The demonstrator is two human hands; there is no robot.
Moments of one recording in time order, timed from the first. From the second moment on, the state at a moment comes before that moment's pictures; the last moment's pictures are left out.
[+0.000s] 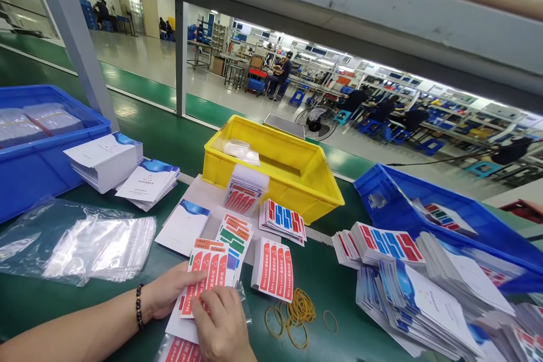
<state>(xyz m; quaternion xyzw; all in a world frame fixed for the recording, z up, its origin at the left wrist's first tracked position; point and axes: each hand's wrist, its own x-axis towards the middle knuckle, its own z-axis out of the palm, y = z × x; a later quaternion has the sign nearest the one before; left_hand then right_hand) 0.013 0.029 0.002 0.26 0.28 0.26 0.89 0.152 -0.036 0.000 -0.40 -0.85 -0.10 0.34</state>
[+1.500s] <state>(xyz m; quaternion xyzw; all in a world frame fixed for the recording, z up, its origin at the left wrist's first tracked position) -0.002 0.040 0.017 0.75 0.31 0.14 0.57 0.212 -0.026 0.010 -0.53 -0.24 0.46 0.67</state>
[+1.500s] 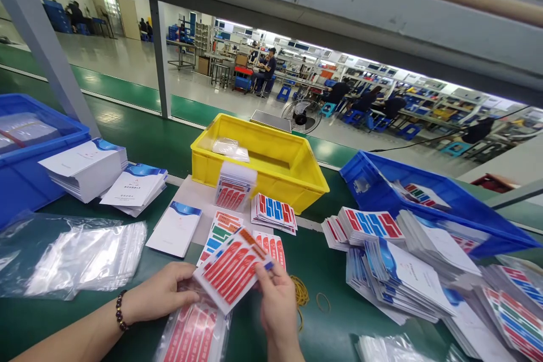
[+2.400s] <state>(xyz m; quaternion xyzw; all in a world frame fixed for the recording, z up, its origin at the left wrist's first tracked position) 0.006 0.025 0.012 0.75 0.25 0.22 0.58 0.218 -0.032 0.008 -0.55 -0.32 0.50 0.59</state>
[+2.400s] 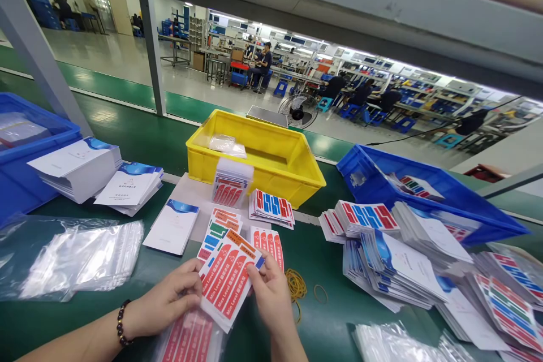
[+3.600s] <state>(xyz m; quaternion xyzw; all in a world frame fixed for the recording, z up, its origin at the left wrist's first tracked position) 0.009 0.031 0.008 0.60 0.38 0.25 0.66 0.179 -0.028 0.011 -0.58 -0.49 0.49 0.43</state>
